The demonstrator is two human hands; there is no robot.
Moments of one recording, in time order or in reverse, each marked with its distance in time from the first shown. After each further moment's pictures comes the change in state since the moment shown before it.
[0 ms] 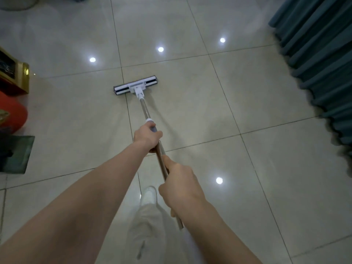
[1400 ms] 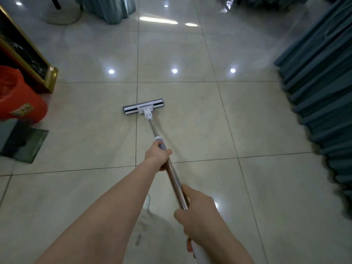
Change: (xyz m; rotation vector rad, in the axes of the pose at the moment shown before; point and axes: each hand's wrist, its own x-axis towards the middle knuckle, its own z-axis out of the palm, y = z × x) left_hand -0.075 -0.001 0.021 -0.264 -0.003 -0.104; right_hand -0.083 0.053 -0.025 0.058 -0.037 -0.022
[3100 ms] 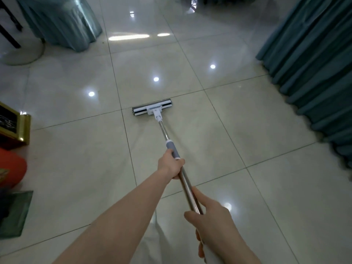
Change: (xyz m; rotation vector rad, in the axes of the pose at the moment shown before) left_hand 0.110 0.124 0.020 0.251 -0.199 0.158; right_hand 0.123 -0.083 -0.059 0.333 0.122 0.155
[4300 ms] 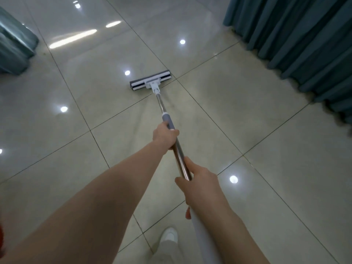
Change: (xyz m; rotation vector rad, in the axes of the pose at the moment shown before) left_hand 0.189 0.144 0.073 0.291 -0.024 0.111; right_hand 0.178 -0.058 -0.090 0.223 0.192 0.083
